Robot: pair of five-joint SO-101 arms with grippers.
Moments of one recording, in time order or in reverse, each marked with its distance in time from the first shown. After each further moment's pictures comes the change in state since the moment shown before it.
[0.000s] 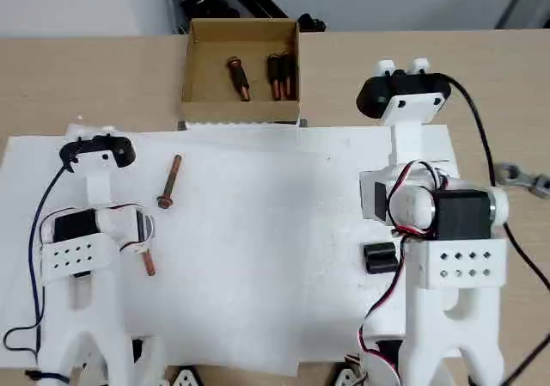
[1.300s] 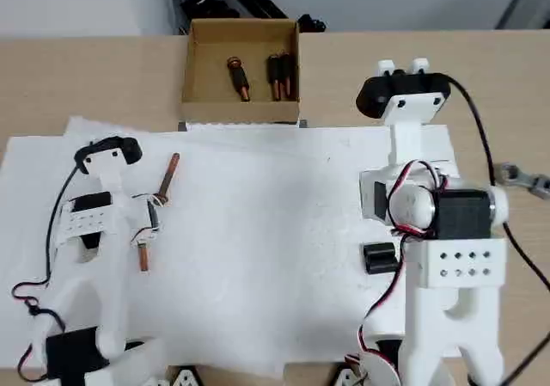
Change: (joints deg) left arm 1.4 22.3 -2.6 -11.7 7.8; right arm 0.0 0.0 0.0 0.1 0.0
